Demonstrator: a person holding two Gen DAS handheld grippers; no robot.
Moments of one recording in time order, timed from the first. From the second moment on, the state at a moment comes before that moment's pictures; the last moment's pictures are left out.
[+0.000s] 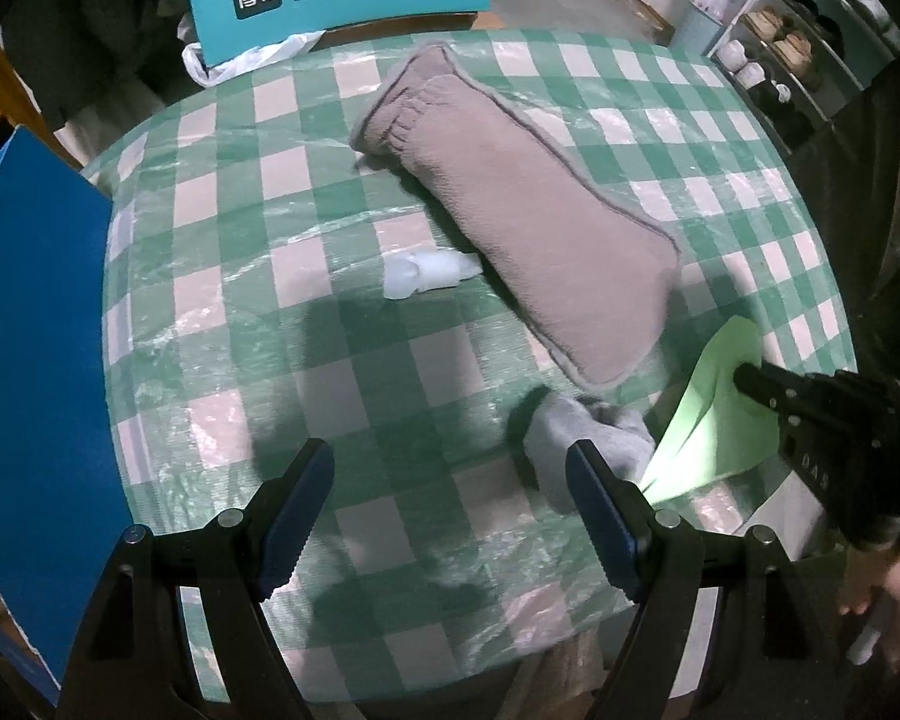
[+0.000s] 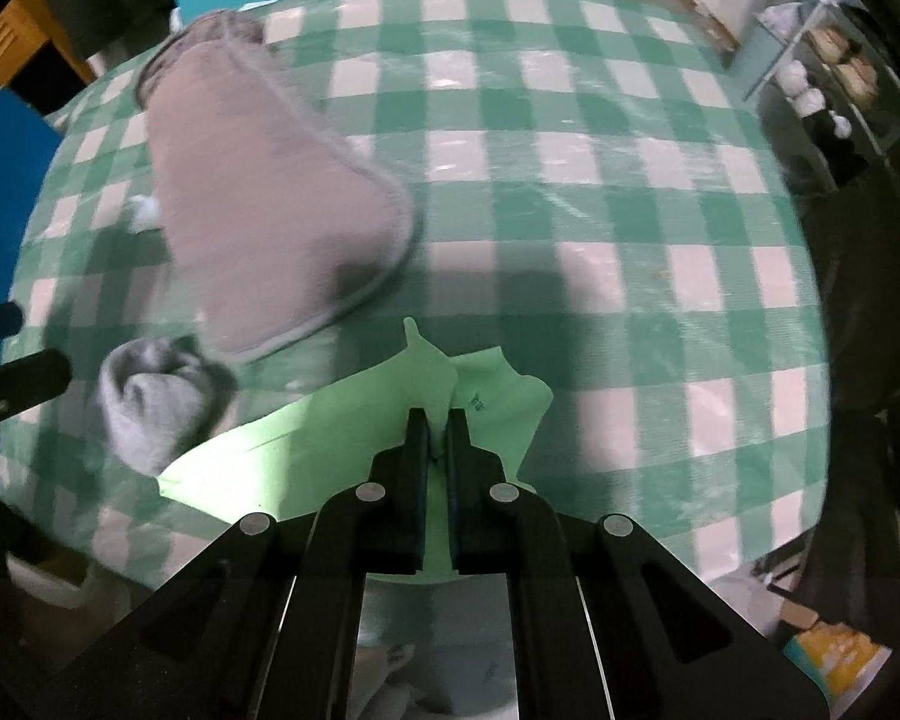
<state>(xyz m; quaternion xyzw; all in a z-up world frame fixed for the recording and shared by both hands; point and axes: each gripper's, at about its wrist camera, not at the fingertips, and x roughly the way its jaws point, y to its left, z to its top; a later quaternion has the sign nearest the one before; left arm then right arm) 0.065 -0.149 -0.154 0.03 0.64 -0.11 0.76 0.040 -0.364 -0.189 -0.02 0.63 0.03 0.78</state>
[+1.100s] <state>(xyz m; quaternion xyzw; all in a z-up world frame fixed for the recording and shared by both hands) 0.069 -0.196 -0.191 0.01 0.66 -0.16 0.73 0.043 -0.382 -0.187 0.02 0.63 0.02 0.78</state>
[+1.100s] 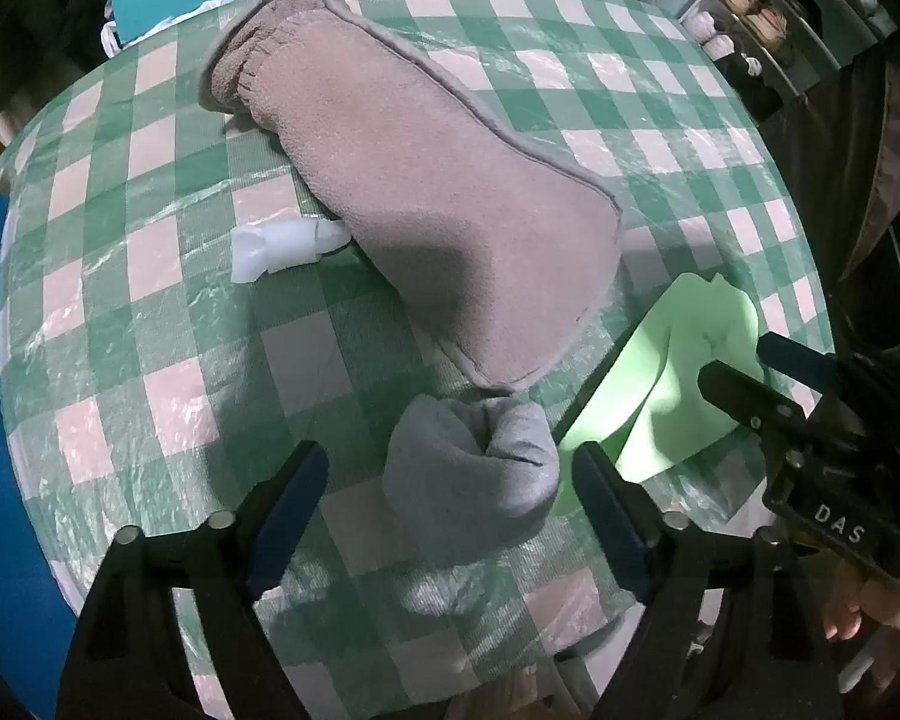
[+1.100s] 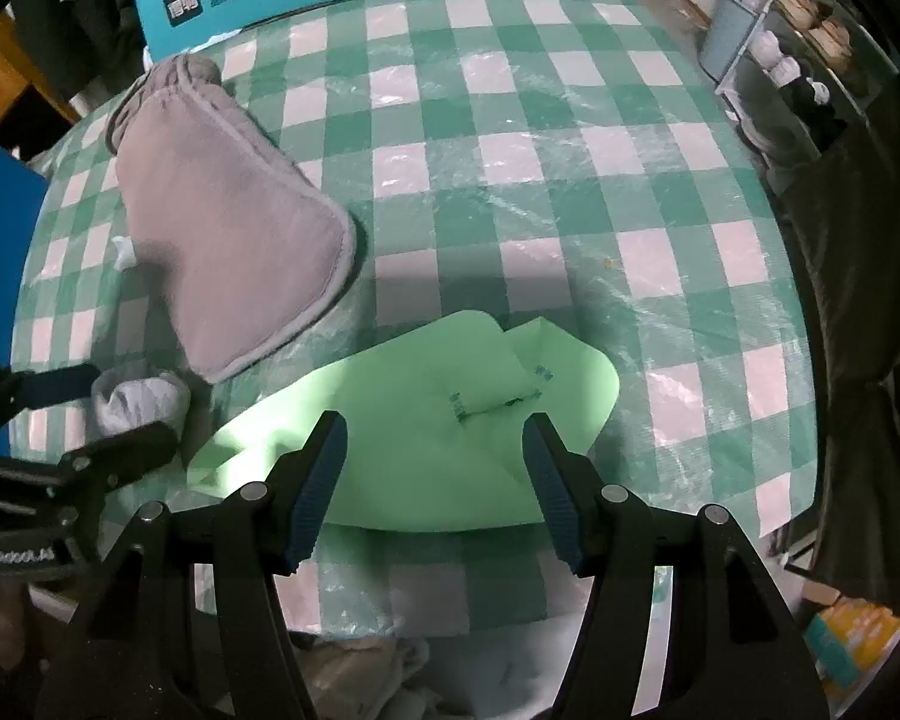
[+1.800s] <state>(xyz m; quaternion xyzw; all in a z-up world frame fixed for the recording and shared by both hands) 0.068 -0.188 -0.198 0.04 0.66 -0.15 0.73 0.036 -0.343 -0.213 -0.02 0.65 0.05 0.76</state>
